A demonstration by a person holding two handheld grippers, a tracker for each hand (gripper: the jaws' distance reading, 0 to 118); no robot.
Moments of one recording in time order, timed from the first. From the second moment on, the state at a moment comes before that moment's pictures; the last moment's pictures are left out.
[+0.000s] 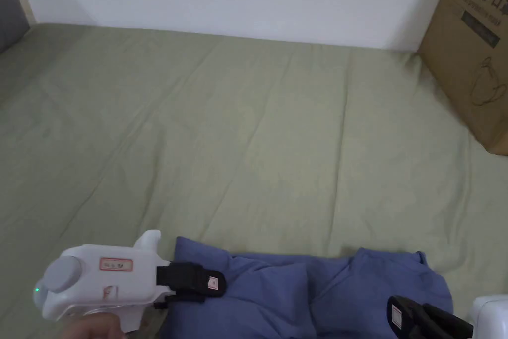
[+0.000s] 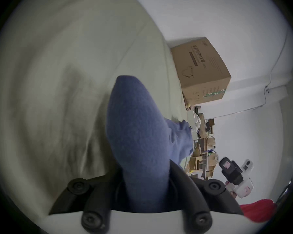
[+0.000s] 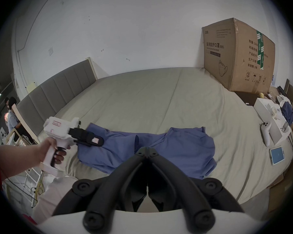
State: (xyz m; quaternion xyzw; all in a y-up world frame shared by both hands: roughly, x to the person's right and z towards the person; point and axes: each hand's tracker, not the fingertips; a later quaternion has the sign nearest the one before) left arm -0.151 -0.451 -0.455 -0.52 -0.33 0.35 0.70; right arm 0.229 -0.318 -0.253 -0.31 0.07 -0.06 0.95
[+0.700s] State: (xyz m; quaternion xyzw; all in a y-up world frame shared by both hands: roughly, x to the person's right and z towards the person) left arm -0.018 -0.349 -0.454 -0.58 -0.24 0.21 0.75; right arm 0.278 -0.317 -0.211 -0.27 0.06 -0.09 0.96
